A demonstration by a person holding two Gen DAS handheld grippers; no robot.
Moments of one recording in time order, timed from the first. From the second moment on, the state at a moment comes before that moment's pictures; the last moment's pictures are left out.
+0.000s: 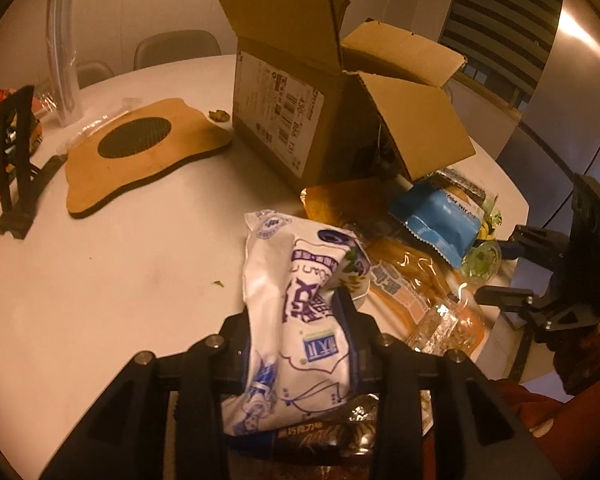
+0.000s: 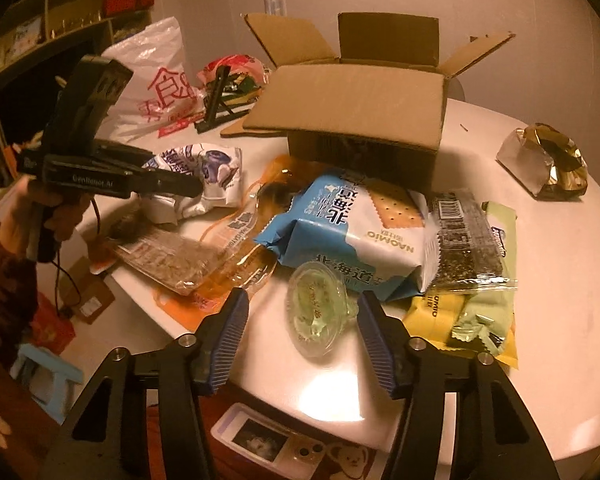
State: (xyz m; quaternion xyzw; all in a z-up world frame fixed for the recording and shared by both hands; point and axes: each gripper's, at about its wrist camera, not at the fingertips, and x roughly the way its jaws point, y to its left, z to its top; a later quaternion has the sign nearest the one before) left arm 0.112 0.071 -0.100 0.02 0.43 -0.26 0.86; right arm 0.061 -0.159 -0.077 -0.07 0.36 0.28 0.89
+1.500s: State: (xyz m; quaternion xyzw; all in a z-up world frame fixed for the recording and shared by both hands) left arm 0.129 0.033 -0.098 0.14 0.47 -0.26 0.83; right arm 0.058 -0.161 -0.078 -0.07 0.36 0.26 0.89
